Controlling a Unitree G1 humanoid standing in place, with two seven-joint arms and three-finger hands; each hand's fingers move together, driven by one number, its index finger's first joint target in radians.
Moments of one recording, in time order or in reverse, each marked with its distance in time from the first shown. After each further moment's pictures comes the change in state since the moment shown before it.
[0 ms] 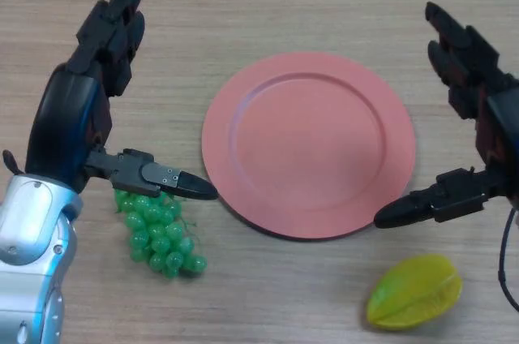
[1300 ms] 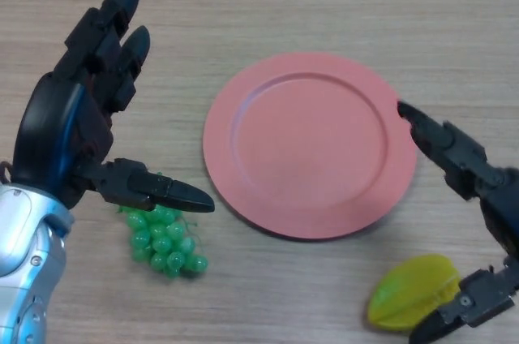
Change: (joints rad) left arm 0.029 0.003 0.027 -0.156 -0.170 0.231 -0.018; right arm 0.287 -0.006 -0.085 -0.017 -0.102 -0.267 0.294
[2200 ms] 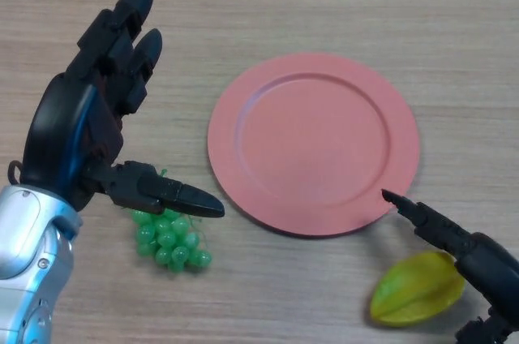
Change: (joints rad) left arm 0.009 -0.005 -0.011 -0.038 0.005 0.043 0.008; right arm -0.005 -0.021 0.010 0.408 -0.192 -0.343 -0.001
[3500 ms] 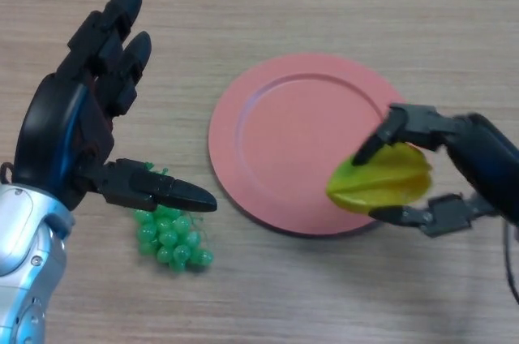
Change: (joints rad) left arm -0.008 0.008 0.023 0.003 -0.002 0.029 0.006; right arm -0.353 -0.025 0.087 -0.014 0.197 0.123 -0.021
